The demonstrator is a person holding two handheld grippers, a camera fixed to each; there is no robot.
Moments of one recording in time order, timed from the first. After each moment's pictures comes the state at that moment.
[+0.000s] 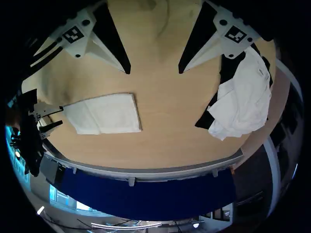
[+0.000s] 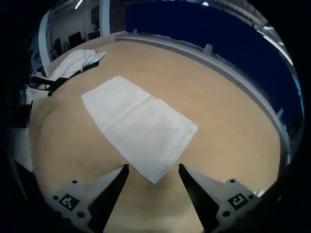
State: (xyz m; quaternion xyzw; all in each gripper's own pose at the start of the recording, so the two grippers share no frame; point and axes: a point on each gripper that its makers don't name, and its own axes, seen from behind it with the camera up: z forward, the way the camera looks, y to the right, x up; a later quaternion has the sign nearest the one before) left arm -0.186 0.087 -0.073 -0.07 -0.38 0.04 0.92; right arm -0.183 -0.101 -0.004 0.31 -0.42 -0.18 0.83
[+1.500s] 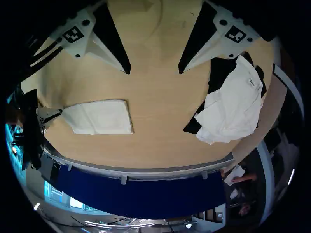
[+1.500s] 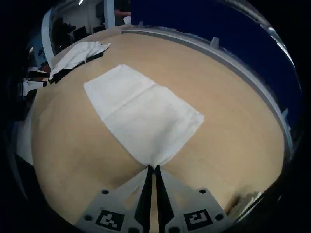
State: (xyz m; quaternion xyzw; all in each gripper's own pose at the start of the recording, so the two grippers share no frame) left arm -0.182 0.063 -0.095 -0.04 -0.37 0.03 0.93; right arm -0.200 -0.088 -0.013 0.34 -0.44 -0.19 0.81
